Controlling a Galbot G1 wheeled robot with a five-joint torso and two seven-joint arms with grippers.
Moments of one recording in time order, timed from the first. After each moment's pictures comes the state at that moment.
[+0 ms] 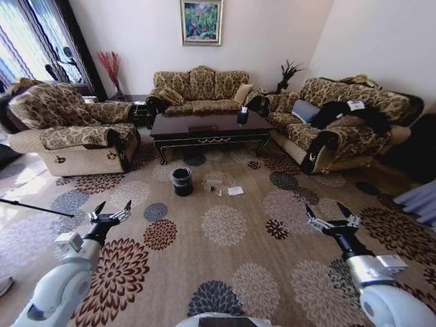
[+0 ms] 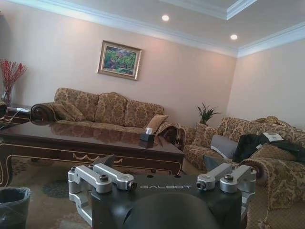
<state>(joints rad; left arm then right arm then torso) 1.69 -0.98 -0.87 -2.20 -0.71 0.19 -0.16 -1.83 1.15 1.06 2.24 0.48 0.01 -0.05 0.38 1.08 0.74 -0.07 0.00</state>
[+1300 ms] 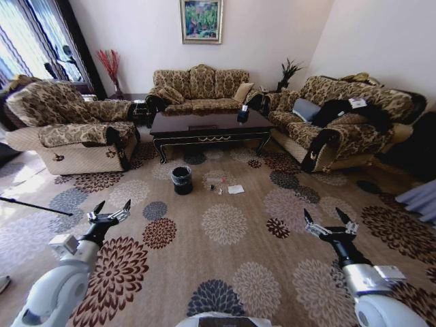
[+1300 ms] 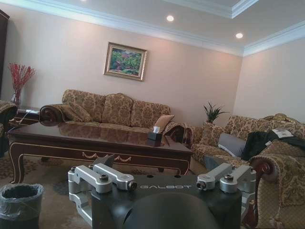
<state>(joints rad) 1.66 -1.02 -0.89 -2.22 -0.67 0.18 -0.09 -1.87 1.21 1.01 2.28 0.44 0.05 -0.06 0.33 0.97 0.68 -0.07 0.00</state>
